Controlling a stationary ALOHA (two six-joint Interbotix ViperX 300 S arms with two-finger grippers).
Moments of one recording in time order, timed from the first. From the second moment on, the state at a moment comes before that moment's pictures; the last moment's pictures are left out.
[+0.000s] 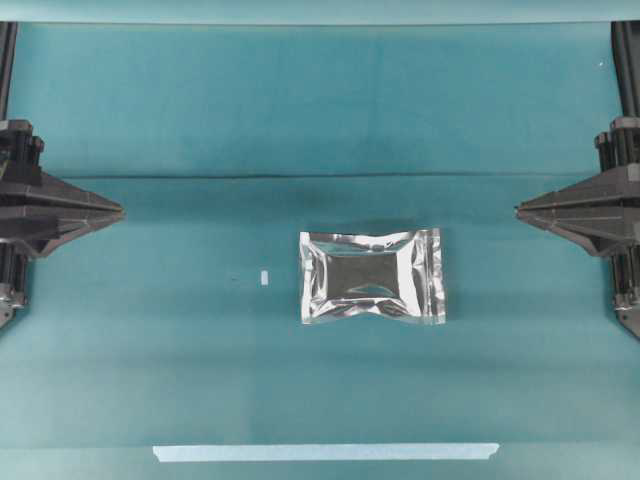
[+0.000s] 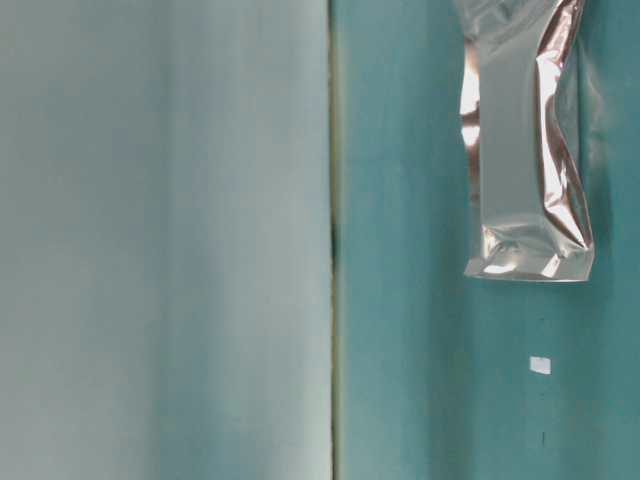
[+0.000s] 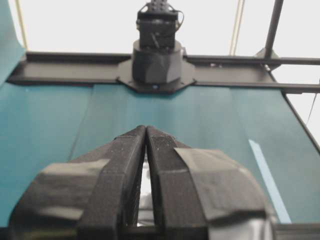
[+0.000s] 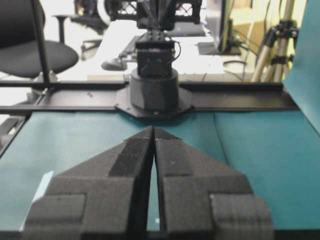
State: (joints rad) left arm 0.00 -0.96 1.17 0.00 -0.30 0.00; right arm 0.00 -0.96 1.17 0.00 -0.29 0.01
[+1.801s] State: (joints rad) left arm -0.01 -0.81 1.08 0.00 -0.19 0.04; right arm 0.02 -0.31 1.16 0.91 -0.17 0.66
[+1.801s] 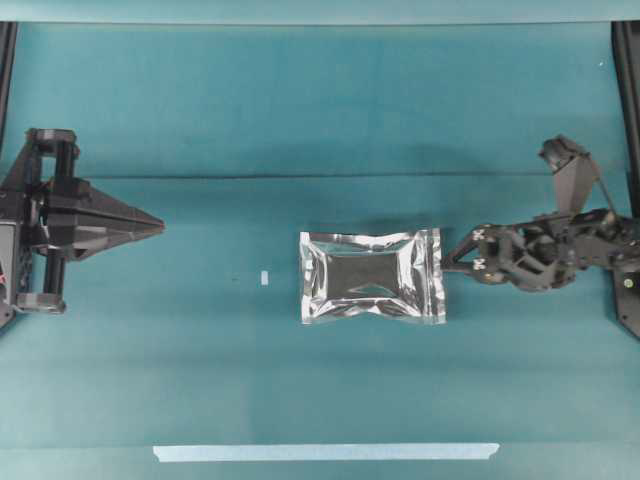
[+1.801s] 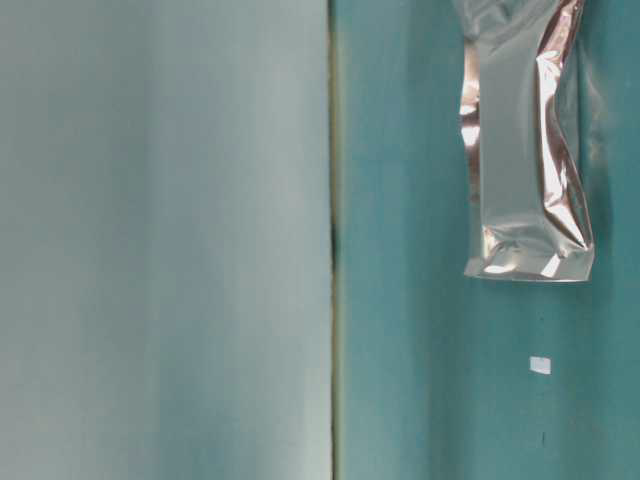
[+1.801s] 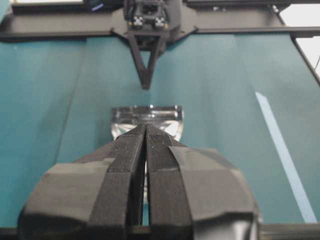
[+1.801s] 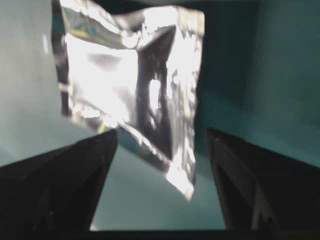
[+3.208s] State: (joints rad) left arm -0.01 -0.80 1.08 0.00 -0.18 0.04; right arm 0.08 0.02 1.01 0.90 -0.25 0.71
